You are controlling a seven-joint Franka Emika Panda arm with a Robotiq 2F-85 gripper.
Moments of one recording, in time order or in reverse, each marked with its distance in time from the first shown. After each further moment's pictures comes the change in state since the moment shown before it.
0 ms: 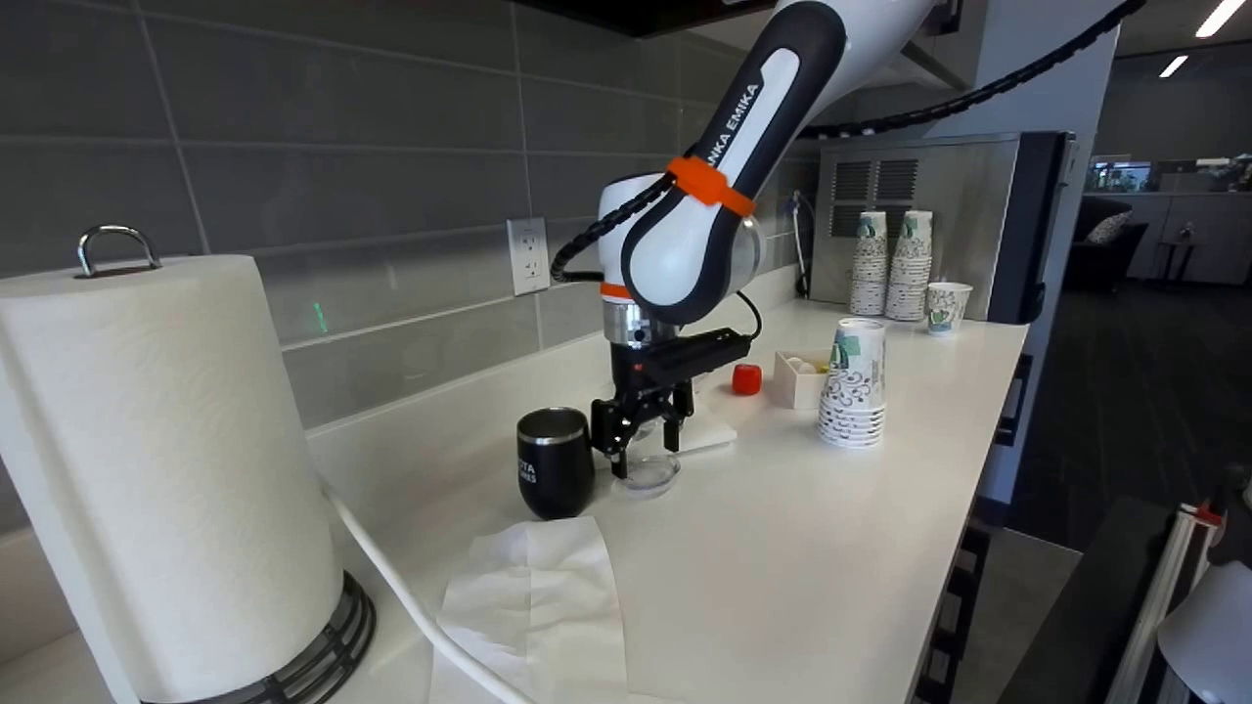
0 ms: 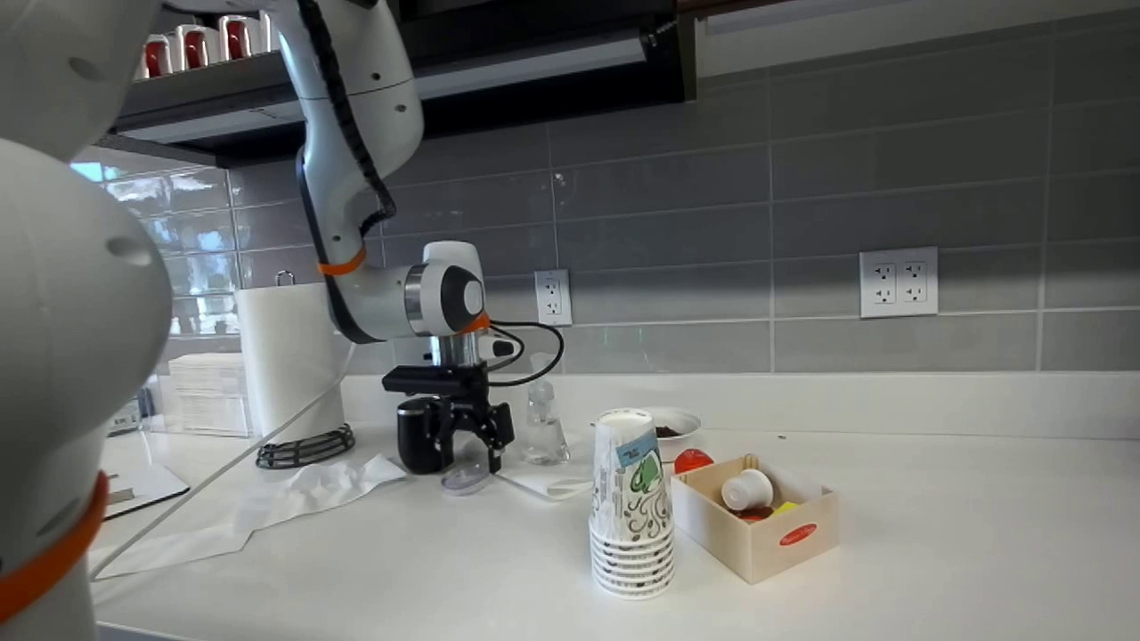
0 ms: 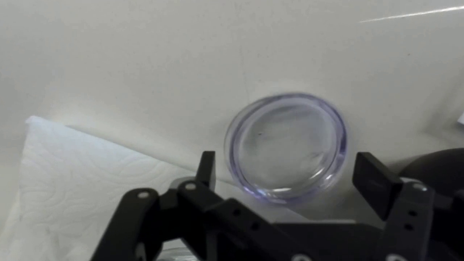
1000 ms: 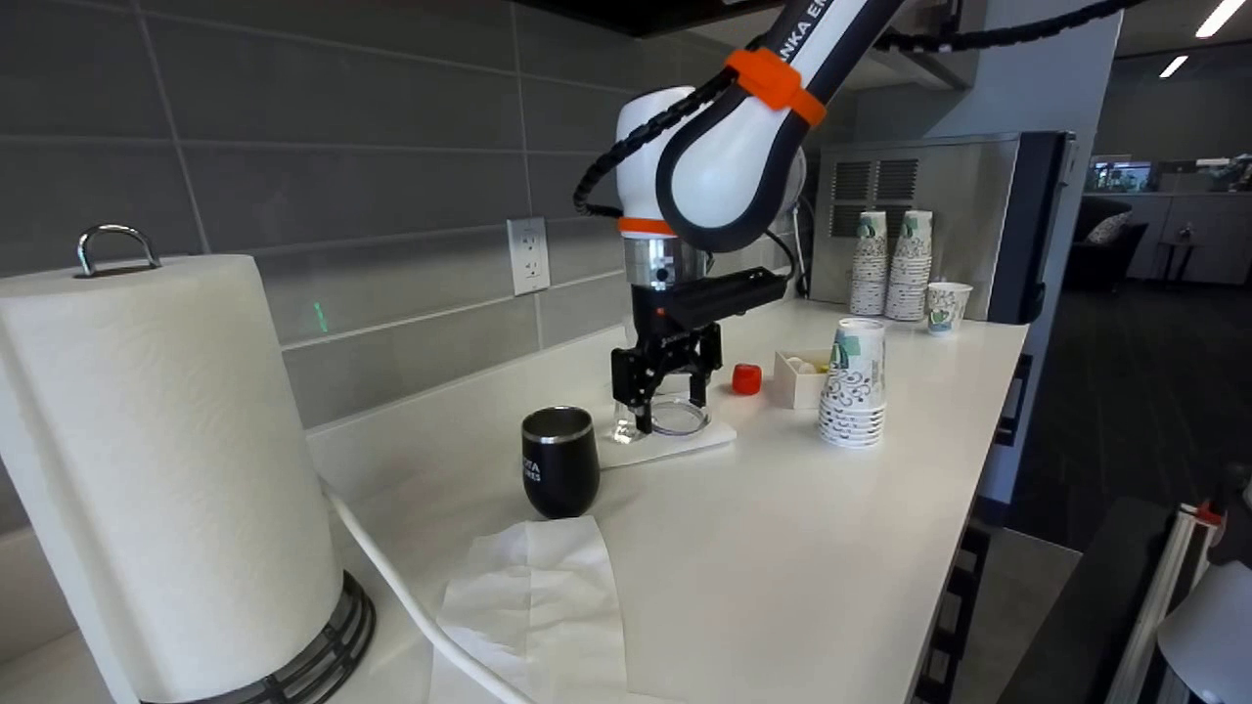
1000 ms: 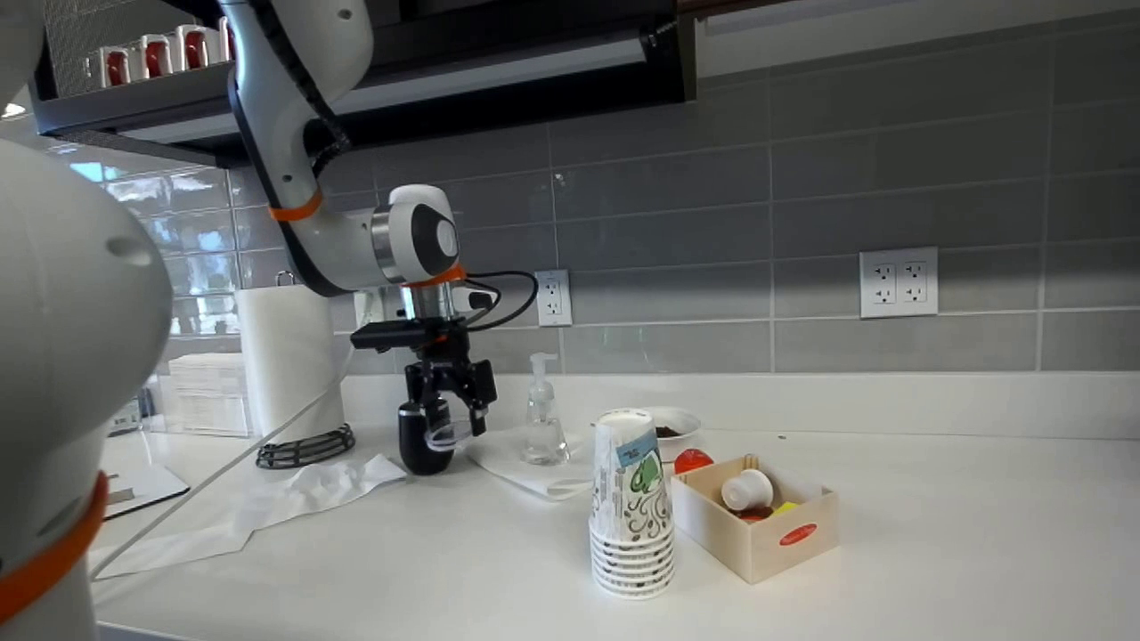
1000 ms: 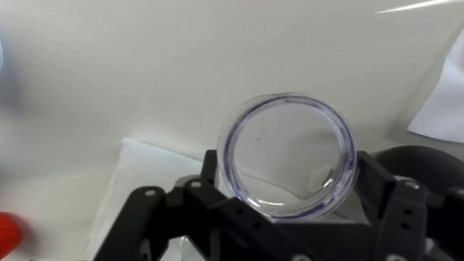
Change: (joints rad) arm 0.001 -0.250 0.022 -0.143 -0.052 -0.104 0.129
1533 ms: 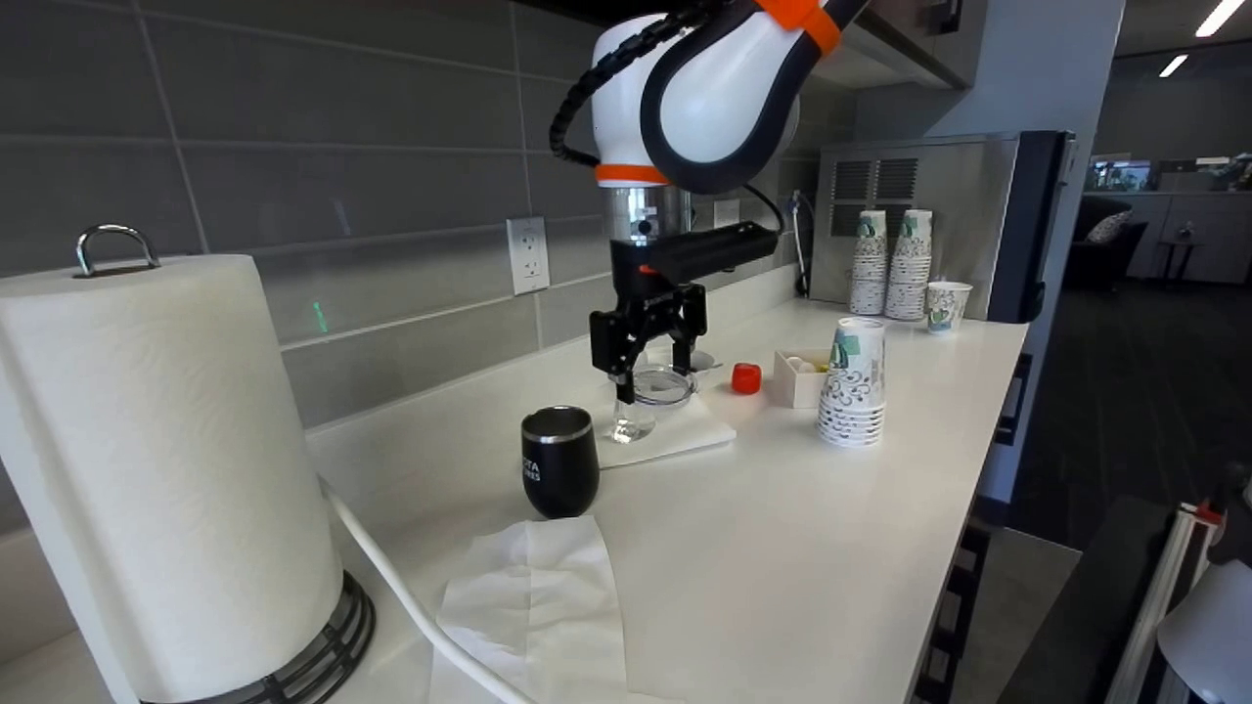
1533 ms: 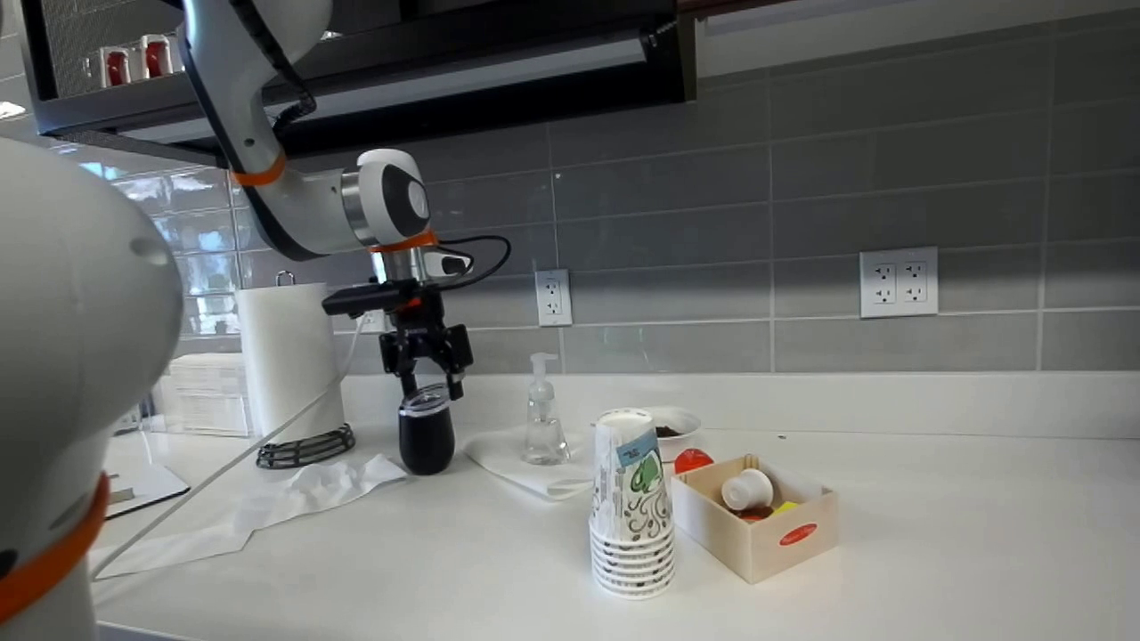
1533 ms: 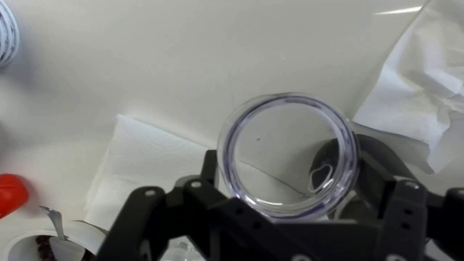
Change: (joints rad) arm 0.055 -0.101 0.016 0.020 0.000 -0.101 0.008
